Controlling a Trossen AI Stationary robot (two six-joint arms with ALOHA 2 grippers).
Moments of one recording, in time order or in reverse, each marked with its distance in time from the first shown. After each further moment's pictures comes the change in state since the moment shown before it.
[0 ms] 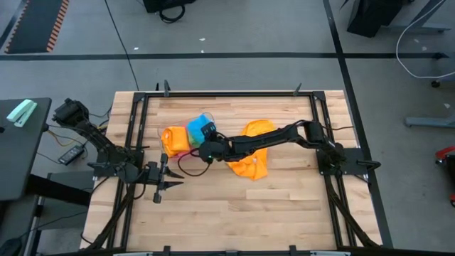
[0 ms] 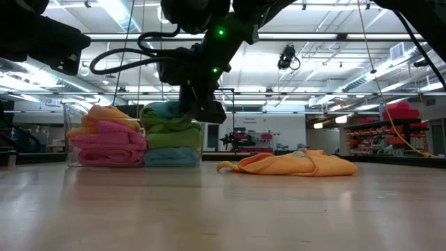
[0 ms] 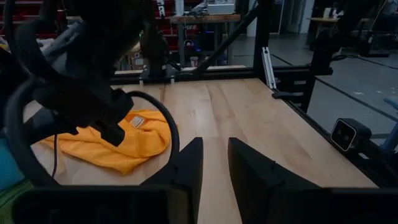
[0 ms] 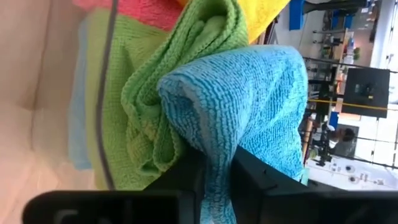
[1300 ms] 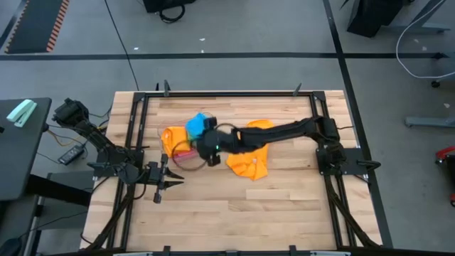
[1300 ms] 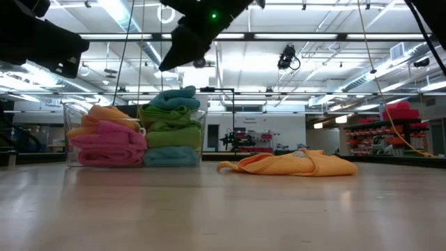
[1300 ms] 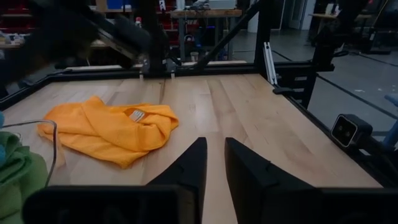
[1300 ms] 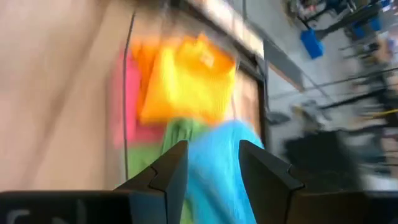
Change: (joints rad) left arm 0.000 0.000 0.001 -0.023 0.000 -0.026; right arm -0.007 -0.161 0.017 0.024 -0.319 0.342
